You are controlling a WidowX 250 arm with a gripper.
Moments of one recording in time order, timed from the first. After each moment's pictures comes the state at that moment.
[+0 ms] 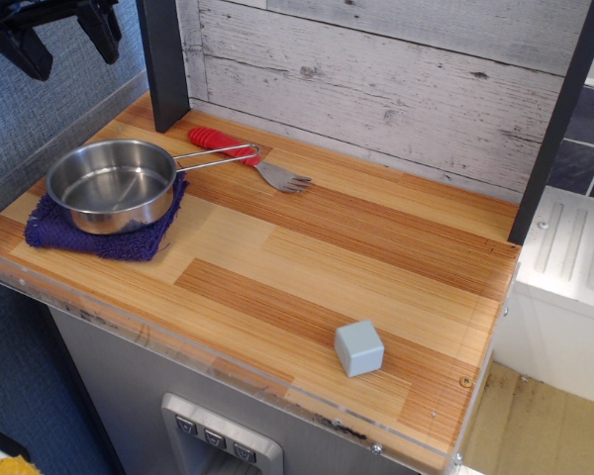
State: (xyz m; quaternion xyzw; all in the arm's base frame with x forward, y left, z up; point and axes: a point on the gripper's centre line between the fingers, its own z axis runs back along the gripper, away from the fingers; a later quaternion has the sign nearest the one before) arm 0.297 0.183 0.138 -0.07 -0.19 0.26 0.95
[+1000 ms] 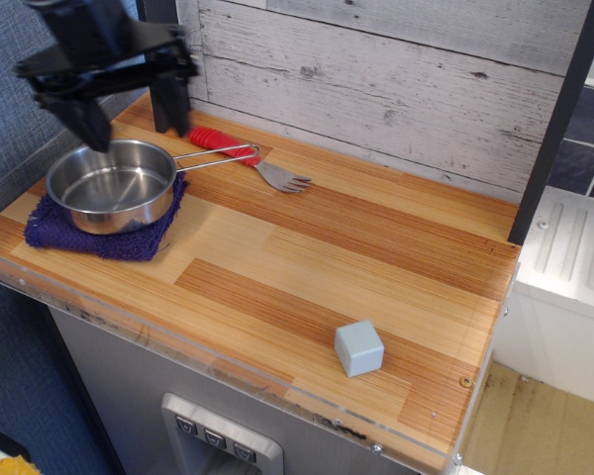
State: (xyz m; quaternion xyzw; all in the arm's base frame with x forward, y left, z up) arm 0.264 0.084 0.130 -0.06 -0.16 0.26 0.95
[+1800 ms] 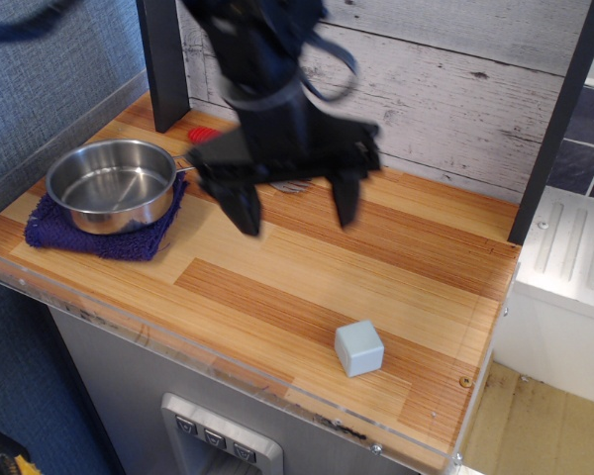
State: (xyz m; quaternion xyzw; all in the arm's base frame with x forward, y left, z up) arm 0.260 -0.035 0.100 -0.06 -0.15 0.21 0.96
